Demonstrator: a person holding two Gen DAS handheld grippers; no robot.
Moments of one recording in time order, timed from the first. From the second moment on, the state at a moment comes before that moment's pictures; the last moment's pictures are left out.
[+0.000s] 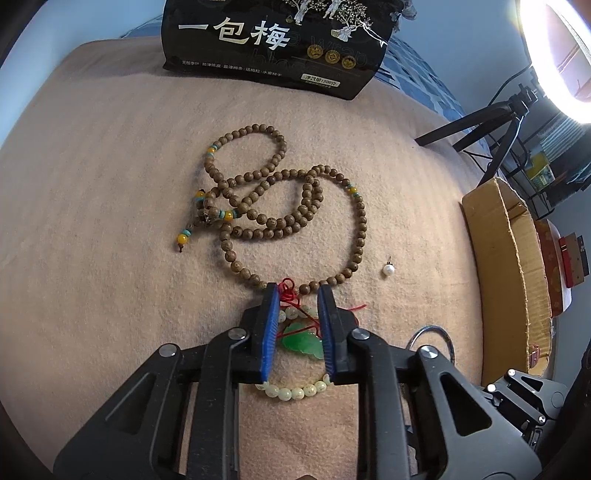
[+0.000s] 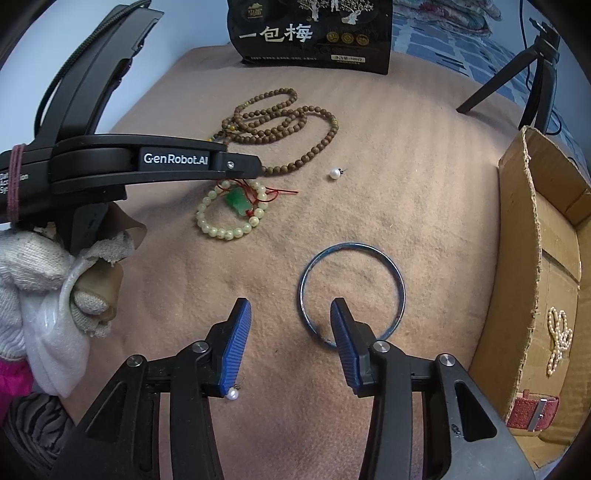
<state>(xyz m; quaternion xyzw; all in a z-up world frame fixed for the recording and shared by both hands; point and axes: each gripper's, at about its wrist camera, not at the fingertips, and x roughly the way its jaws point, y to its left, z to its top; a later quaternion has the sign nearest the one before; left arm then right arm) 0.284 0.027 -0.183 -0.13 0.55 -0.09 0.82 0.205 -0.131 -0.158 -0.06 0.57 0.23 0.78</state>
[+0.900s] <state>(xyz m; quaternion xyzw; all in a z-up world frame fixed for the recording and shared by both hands) 0.274 0.036 -0.170 -0.14 0.53 -0.09 0.84 0.200 -0.121 -0.168 -0.10 0.56 0.22 0.79</state>
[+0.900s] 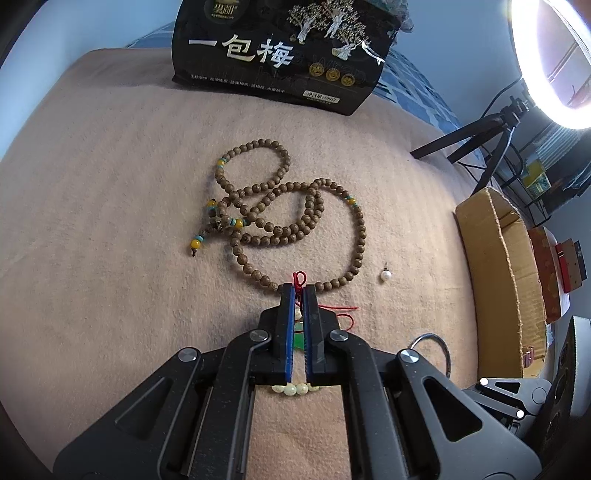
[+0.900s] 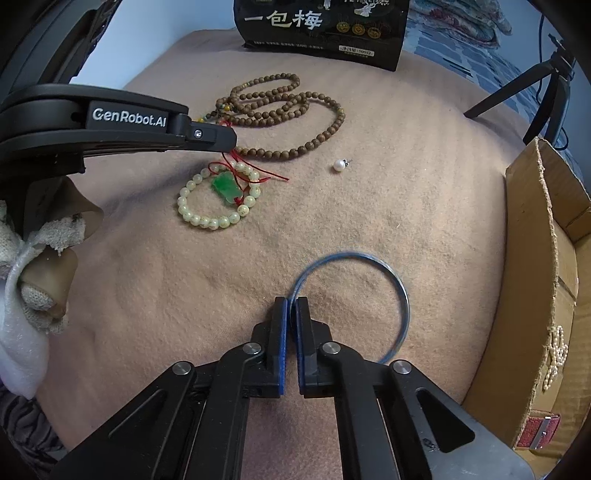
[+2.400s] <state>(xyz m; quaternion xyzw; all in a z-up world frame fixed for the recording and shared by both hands) 0.216 0.039 -0.027 -0.18 0.38 -0.15 0.89 0.181 -0.164 -0.060 -0.05 0.45 0.21 0.87</state>
